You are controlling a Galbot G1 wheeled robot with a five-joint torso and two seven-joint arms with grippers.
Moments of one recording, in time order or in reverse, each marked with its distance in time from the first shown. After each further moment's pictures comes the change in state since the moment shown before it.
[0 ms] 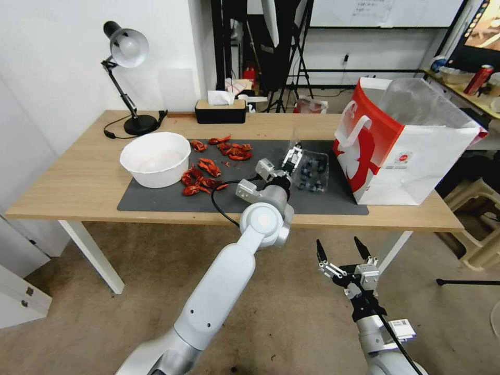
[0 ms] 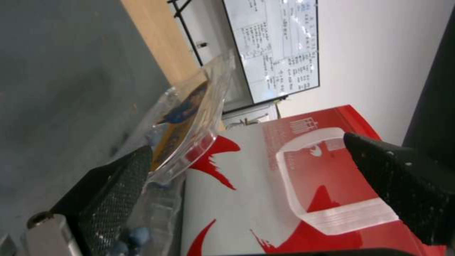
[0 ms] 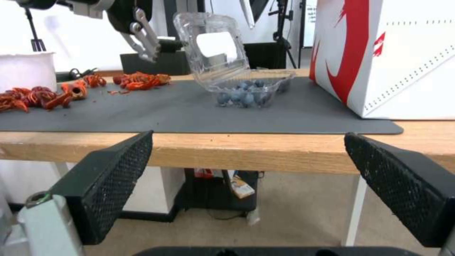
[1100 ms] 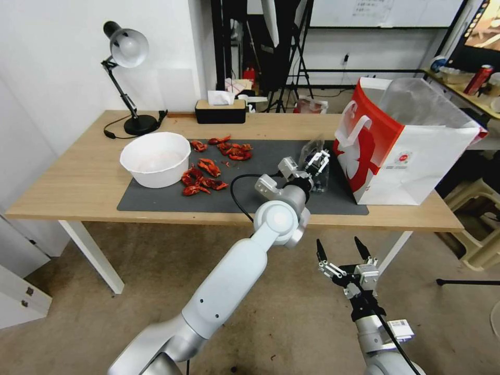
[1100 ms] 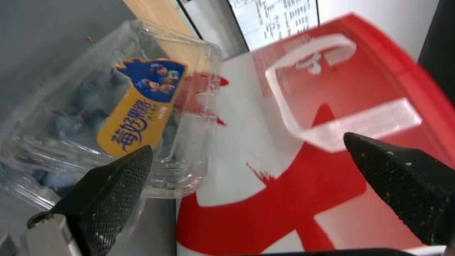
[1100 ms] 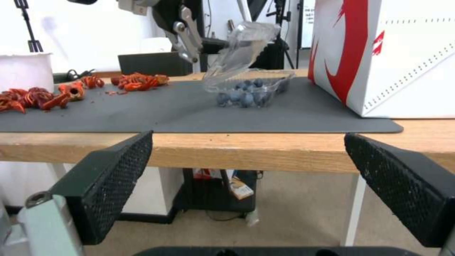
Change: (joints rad) left arm -0.075 0.000 0.109 0.062 0.011 0.106 0.001; right arm 0.006 0.017 -0.002 -0.009 -0.012 0.007 0.001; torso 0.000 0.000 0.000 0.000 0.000
